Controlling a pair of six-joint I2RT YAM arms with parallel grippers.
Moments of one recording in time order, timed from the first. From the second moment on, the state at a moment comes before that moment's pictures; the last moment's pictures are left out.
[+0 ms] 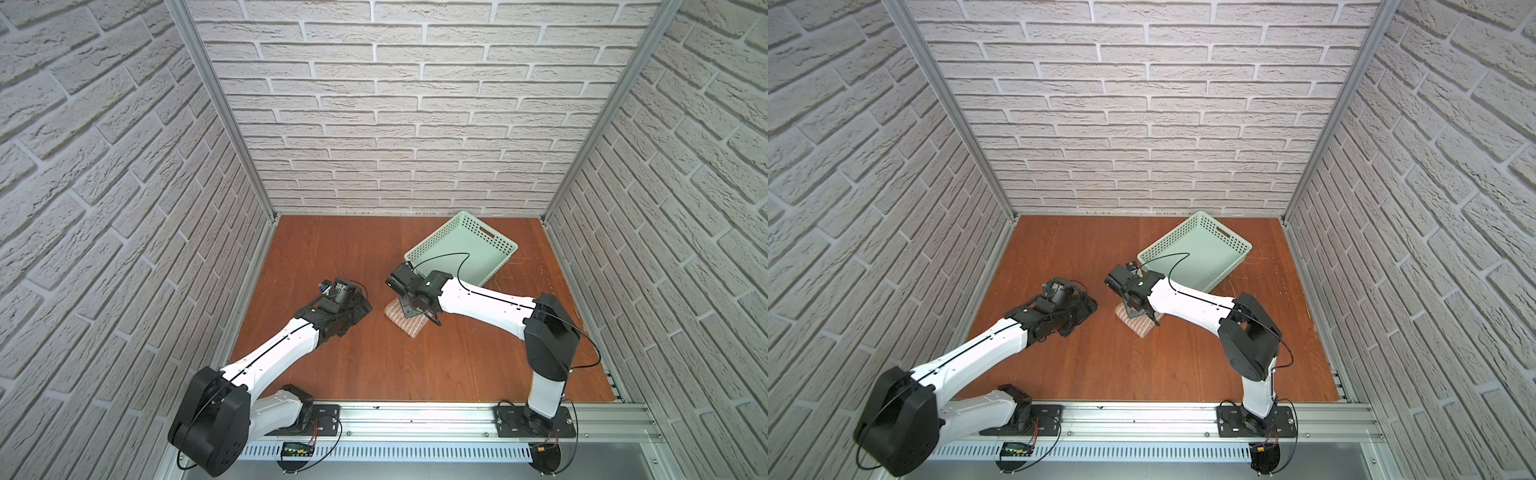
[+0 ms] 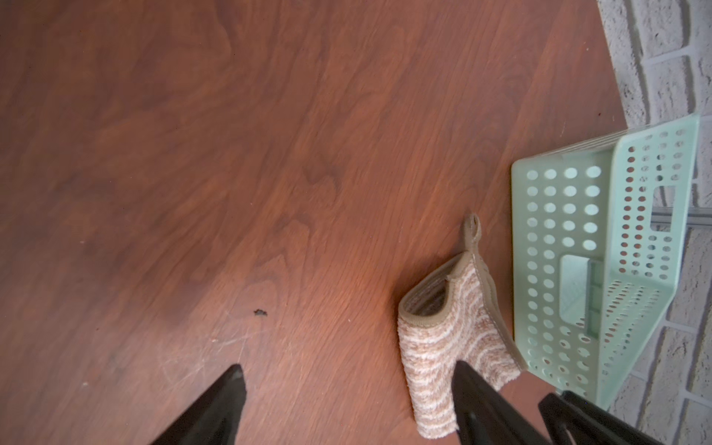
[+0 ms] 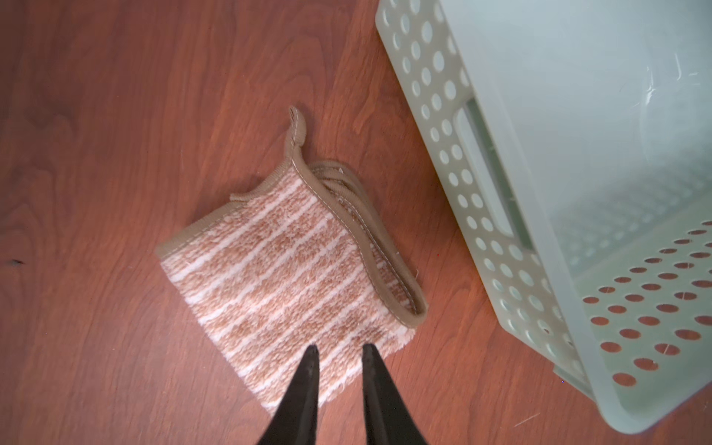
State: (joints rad) left arm -0.45 1.19 0.65 -0.40 0.01 -1.09; right arm 0.94 1.88 1.46 -0.84 0.37 0.55
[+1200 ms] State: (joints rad) left arm -0.55 1.63 0.86 -0.26 0.16 -1.04; right arm 0.84 1.87 1.30 -0.78 0.30 0.66
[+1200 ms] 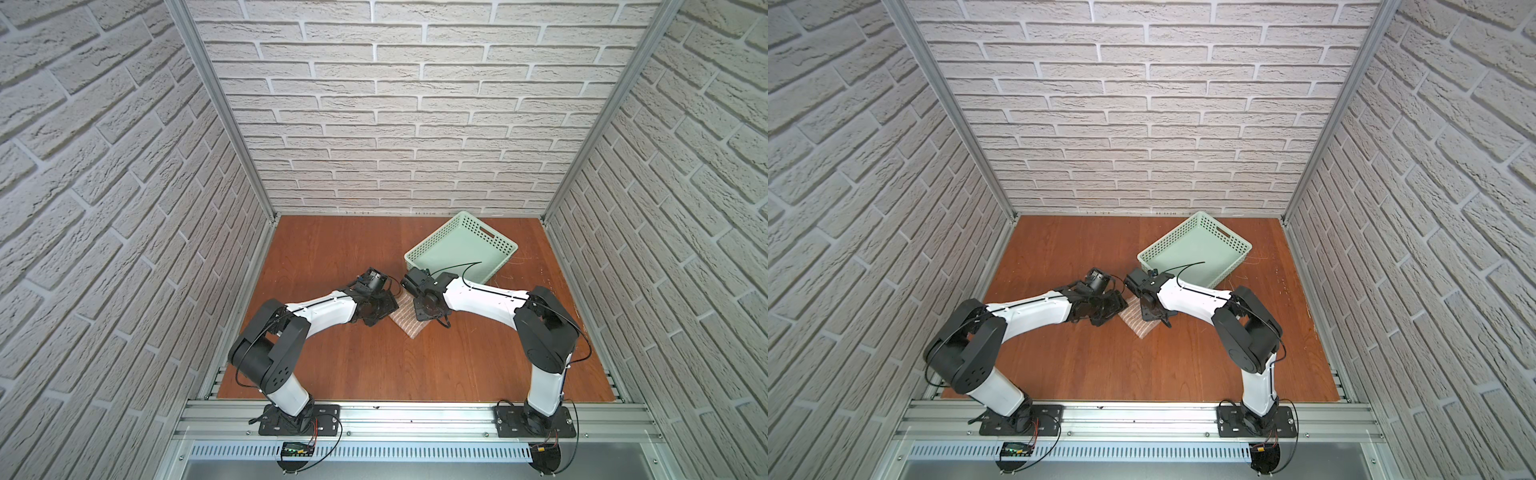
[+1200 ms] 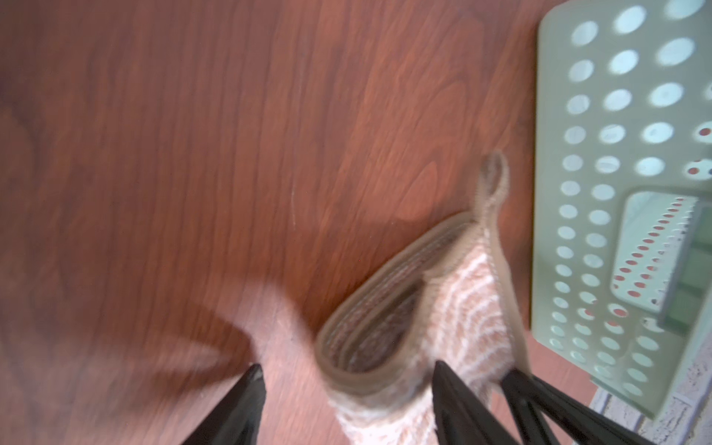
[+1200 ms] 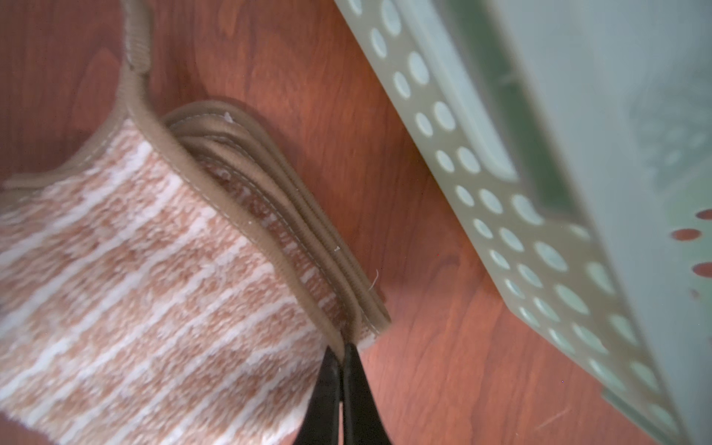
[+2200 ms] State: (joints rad) left arm -0.54 1.67 0.92 -0.27 0.16 -1.03; right arm 0.84 1.87 1.18 -0.71 0.37 0.77
